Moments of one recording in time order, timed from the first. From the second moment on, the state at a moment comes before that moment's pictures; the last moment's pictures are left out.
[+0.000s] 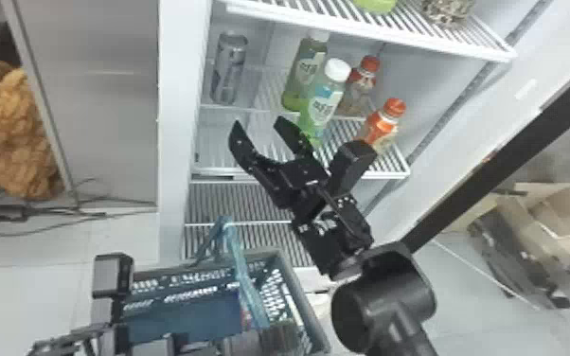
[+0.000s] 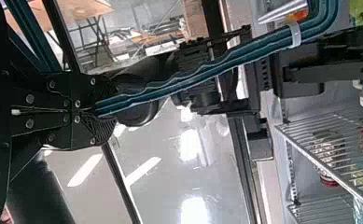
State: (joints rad) left arm 0.22 0.29 -0.40 -1.83 1.20 0.96 -0.78; right arm 0.17 -0.25 0.16 -1.85 -0.34 0.03 0.16
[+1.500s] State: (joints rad) left arm 0.21 0.29 -0.41 -1.82 1.21 0.96 -0.77; right arm -0.08 -0.26 0.27 -1.59 -0.35 -0.01 0.10
